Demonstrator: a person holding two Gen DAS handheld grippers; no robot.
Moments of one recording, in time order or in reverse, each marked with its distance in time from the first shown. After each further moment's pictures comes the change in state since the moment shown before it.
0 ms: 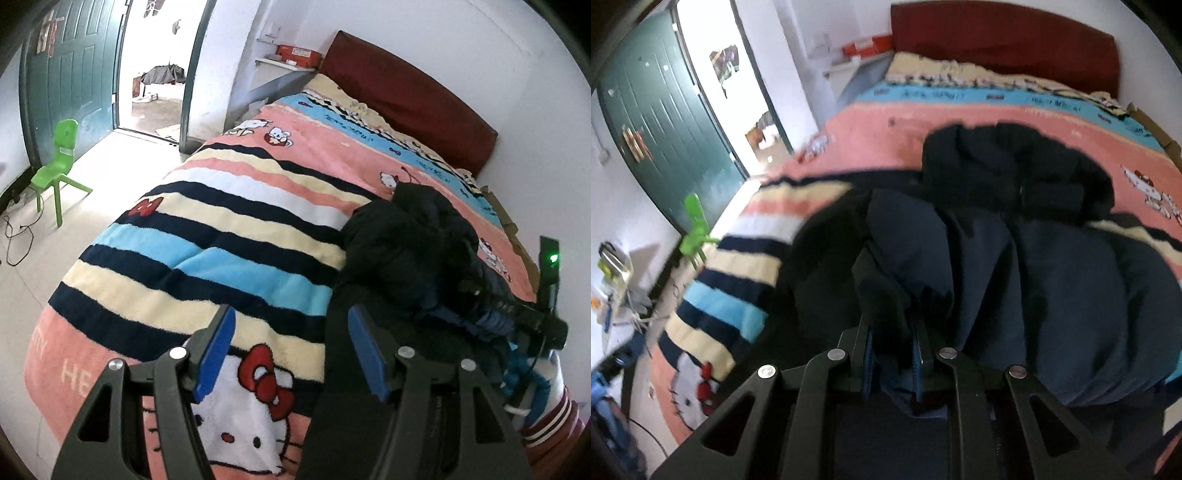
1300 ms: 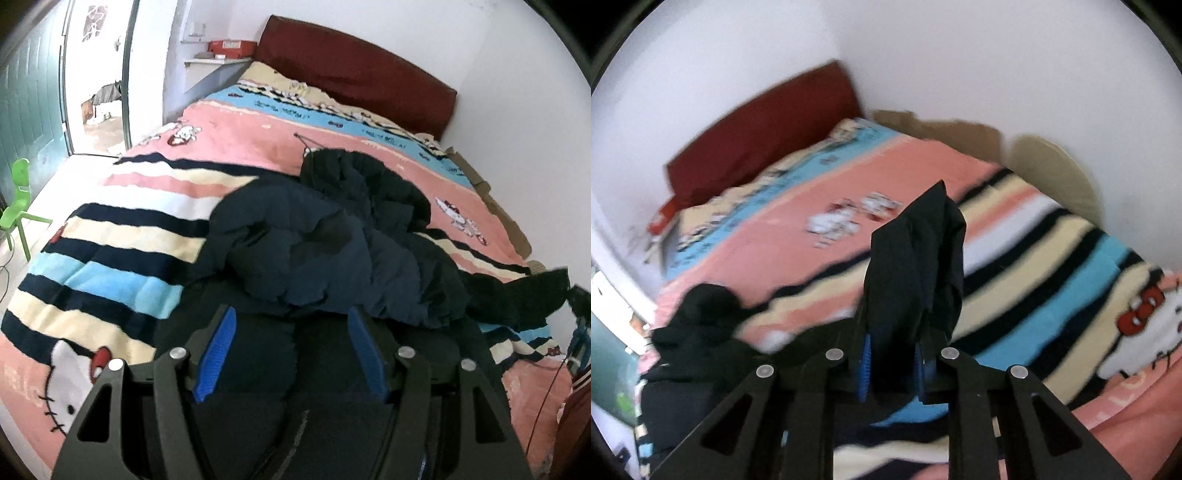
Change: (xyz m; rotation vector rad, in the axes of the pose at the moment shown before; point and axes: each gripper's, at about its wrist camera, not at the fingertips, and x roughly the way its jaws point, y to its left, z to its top) left arm 0.035 -0.172 -0.009 0.158 0.033 -0.070; right arm -0.254 -0.483 -0.071 0.595 -0.349 -0.378
